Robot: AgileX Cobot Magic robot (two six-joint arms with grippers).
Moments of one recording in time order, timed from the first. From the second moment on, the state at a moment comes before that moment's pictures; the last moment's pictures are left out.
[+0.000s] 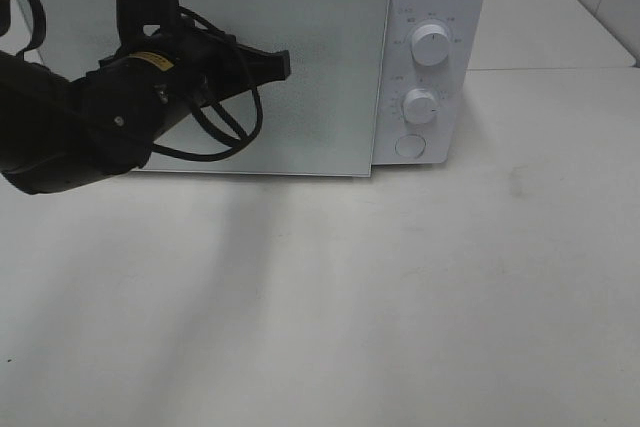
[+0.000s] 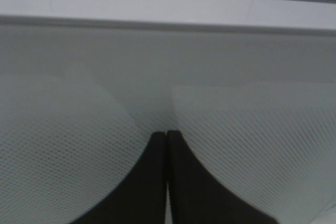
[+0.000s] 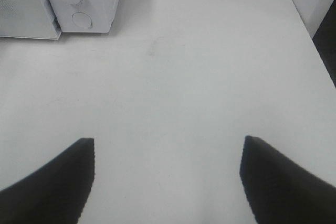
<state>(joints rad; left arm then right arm) -0.70 1.87 -0.94 -0.63 -0.70 0.34 0.11 0.00 -0.51 -0.10 1.04 0.11</state>
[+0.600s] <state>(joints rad) -0.72 1.96 -1.12 -0.75 -0.47 0.47 0.11 0.00 -0.51 -0.10 1.04 0.11</state>
